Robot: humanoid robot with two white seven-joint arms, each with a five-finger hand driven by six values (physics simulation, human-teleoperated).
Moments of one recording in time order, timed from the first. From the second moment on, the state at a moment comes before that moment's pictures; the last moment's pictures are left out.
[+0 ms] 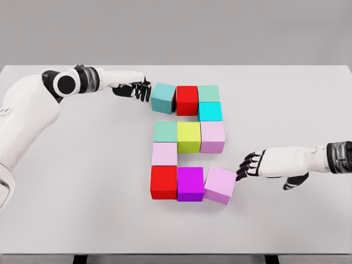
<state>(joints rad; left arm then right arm) -1.01 0.33 -0.84 -0.77 -0.27 -0.38 -0.61 -0.60 -1.06 0.88 -1.70 0.26 -0.61 0.61</state>
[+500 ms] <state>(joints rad) -0.99 0.36 -0.84 -0.83 -0.23 -0.38 -0.61 -0.62 -1.04 0.88 -1.70 0.18 -0.61 0.61</state>
